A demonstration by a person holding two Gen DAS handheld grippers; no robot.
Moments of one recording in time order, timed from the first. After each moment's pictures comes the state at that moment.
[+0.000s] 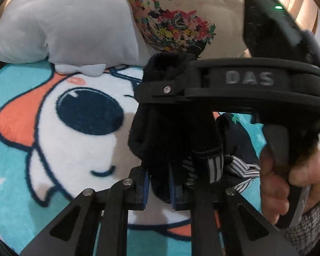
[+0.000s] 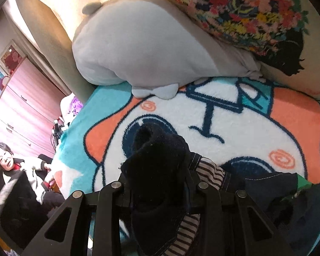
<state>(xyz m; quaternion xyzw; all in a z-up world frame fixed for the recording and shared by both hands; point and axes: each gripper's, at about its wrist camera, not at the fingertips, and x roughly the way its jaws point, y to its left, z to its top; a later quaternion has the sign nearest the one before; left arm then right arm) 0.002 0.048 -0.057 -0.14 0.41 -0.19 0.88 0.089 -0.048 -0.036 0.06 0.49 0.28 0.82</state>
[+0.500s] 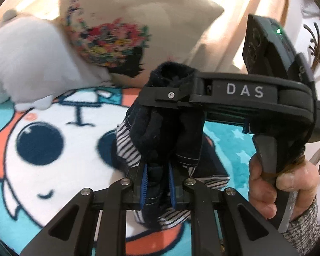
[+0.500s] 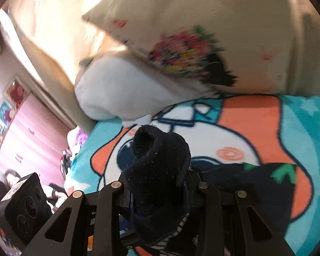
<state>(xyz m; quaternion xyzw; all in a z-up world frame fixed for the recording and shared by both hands) -0.003 -0.044 -0.019 -0.07 0.38 -0.26 0.89 0.060 -0.160 -0.001 0.16 0.42 0.26 0.86</state>
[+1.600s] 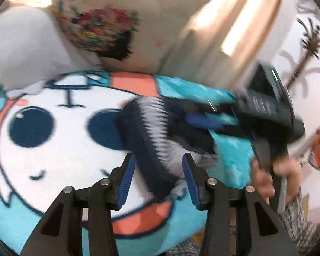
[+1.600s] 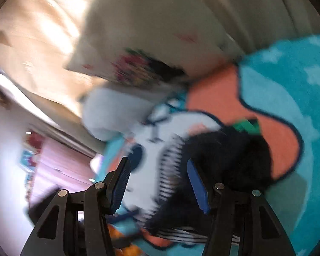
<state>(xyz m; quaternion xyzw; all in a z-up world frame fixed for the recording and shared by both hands) -0.012 -0.025 -0.028 -0.08 0.42 -0.28 0.86 0.033 -0.257 -0.038 0.31 0.42 0.24 0.82</state>
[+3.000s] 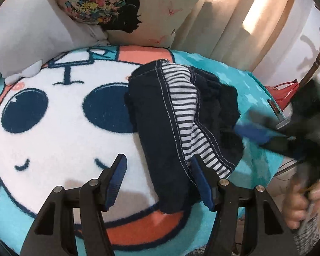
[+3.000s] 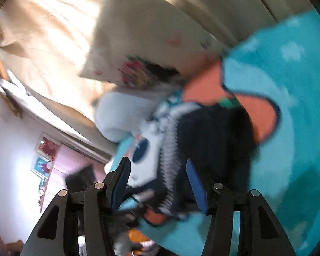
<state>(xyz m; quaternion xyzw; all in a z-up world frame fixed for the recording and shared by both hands) -0.002 -0.058 -0.063 -0.03 0.47 -0.24 0.85 -0.020 -0.305 -0.069 0.36 0.39 0.26 0.81</state>
